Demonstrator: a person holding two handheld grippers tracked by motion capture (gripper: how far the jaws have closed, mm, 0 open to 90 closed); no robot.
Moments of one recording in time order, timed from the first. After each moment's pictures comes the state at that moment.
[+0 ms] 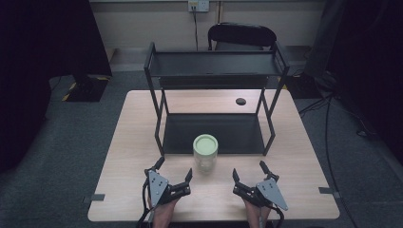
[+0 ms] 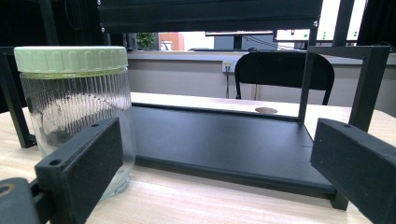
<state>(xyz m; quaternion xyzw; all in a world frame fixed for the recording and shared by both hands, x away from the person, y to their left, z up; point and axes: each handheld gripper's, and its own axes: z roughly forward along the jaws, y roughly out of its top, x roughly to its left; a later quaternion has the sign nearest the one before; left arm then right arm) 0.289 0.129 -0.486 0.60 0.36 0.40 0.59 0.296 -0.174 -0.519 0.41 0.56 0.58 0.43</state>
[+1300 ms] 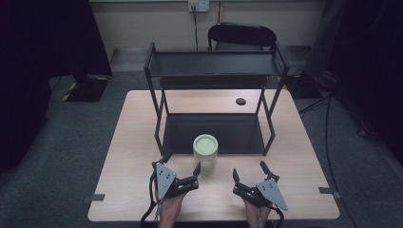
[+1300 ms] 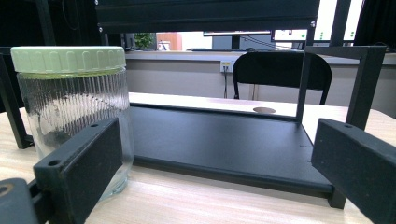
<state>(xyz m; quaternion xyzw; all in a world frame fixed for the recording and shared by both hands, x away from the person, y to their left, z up) 0.299 0.108 -0.461 0.60 0.36 0.38 0.61 0.296 -0.174 -0.519 0.41 0.56 0.58 0.43</state>
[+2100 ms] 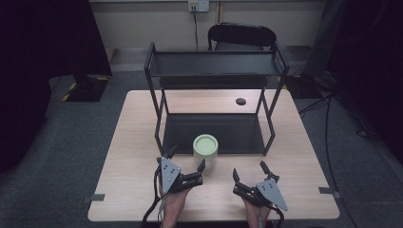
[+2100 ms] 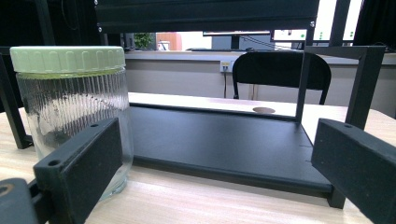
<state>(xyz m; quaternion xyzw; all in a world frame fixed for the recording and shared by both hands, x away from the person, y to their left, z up) 0.311 0.097 -0.455 0.60 0.36 0.37 0.61 0.296 -0.174 -0.519 0.41 0.56 0.58 0.43</state>
